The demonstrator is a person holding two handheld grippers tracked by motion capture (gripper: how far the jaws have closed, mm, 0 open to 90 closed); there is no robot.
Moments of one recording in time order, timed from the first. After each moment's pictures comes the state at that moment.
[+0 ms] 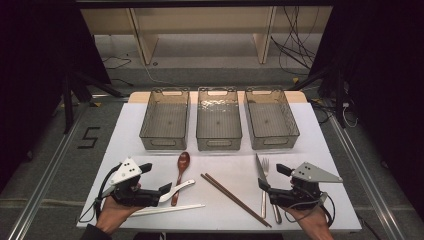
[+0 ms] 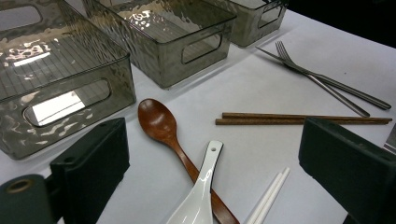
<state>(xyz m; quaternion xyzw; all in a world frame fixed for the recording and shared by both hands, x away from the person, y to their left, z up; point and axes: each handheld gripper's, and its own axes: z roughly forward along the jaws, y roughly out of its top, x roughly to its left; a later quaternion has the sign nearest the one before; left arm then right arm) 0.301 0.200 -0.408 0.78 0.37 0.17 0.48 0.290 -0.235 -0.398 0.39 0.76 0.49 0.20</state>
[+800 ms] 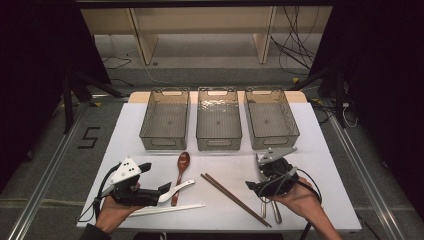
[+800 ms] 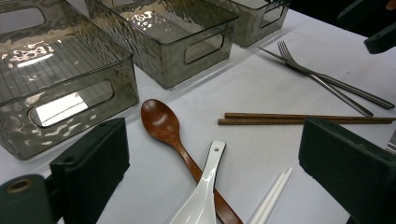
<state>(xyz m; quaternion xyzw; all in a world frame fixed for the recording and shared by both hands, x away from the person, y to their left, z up) 0.302 0.201 -0.407 0.78 0.37 0.18 0.48 0.337 -0.189 -0.387 0.34 0.89 0.29 0.11</state>
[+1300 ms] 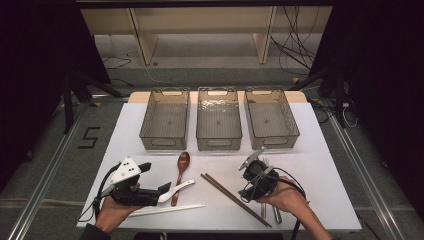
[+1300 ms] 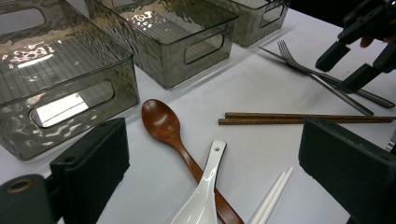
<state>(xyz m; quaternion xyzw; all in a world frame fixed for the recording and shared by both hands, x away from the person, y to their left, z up) 0.302 0.202 -0.407 0.78 0.36 0.18 0.48 0.352 -0.154 -0.423 0.32 0.93 0.18 0.04</state>
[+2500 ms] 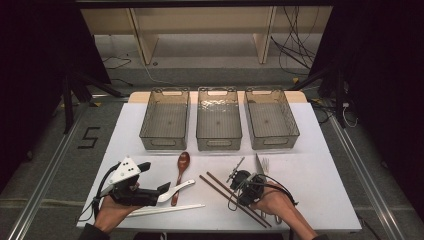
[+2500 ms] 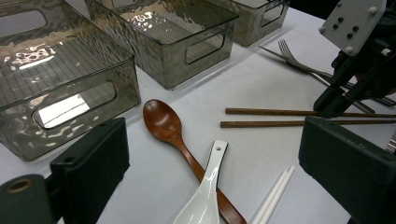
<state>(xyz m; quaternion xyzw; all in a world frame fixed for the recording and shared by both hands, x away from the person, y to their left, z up) 0.302 0.203 -0.406 0.78 0.36 0.18 0.48 0.352 -0.127 -0.456 0.28 0.96 0.09 0.01</state>
